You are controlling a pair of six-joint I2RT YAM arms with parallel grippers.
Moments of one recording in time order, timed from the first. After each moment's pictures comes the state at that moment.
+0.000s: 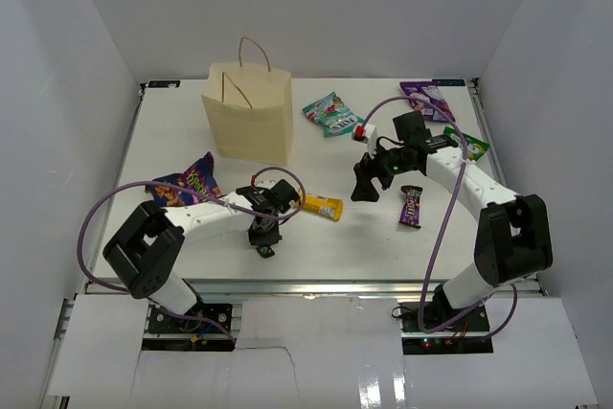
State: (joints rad) left arm -0.81 1.55 0.87 -0.71 -0.29 -0.88; right arm 0.33 1.54 1.13 -0.62 -0.75 -0.53
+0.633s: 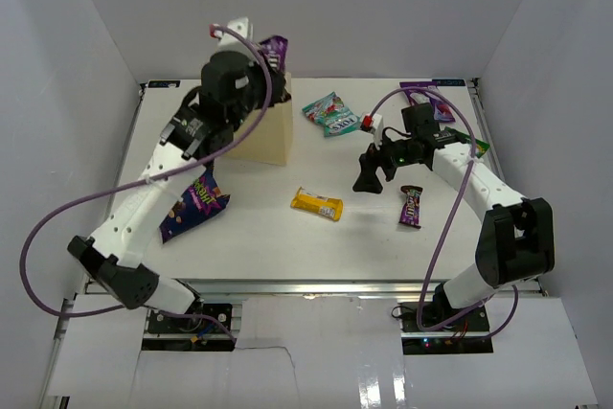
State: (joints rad) left arm -0.66 1.41 1.67 -0.52 -0.26 -0.48; right arm 0.29 1.53 1.18 -0.63 -0.81 -0.55
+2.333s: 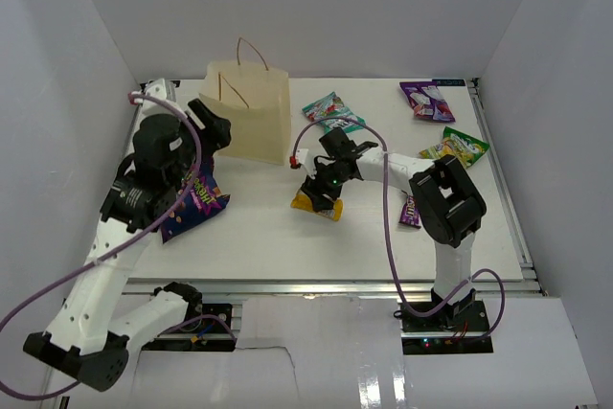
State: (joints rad) left arm -0.39 1.00 1.31 -0.57 -0.28 -0.57; right arm 0.66 1.95 1.32 -0.46 -0.49 -0.55
